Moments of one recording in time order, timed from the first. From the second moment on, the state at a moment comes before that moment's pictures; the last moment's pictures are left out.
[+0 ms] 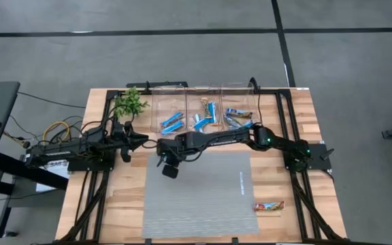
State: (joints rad) left arm 0.13 0.01 0.01 0.03 -0.01 -0.40; right arm 0.06 2.48 2.24 -0.83 -0.01 0.28
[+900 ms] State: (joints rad) left arm 0.13 0.01 0.01 0.03 -0.01 -0.40; right arm -0.14 2.35 2.34 -0.97 0.06 0.17
